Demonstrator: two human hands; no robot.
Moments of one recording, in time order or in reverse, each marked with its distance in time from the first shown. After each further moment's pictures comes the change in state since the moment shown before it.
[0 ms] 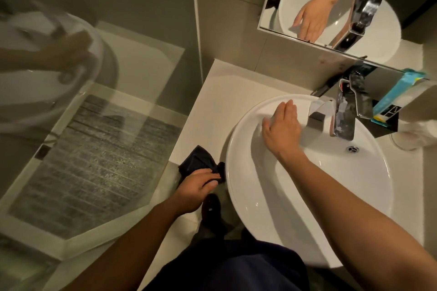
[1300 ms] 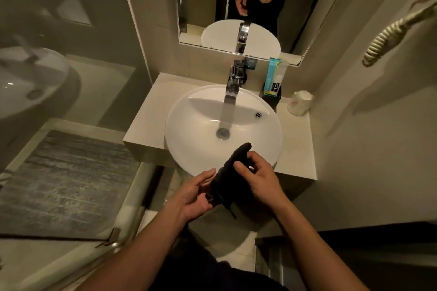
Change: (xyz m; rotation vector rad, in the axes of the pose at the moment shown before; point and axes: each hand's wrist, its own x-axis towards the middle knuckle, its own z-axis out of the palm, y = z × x) left_hand -0.150 0.179 0.162 -1.415 -0.222 -0.407; right_hand -0.340 0.129 -0.128 0.987 -0.110 -0.090
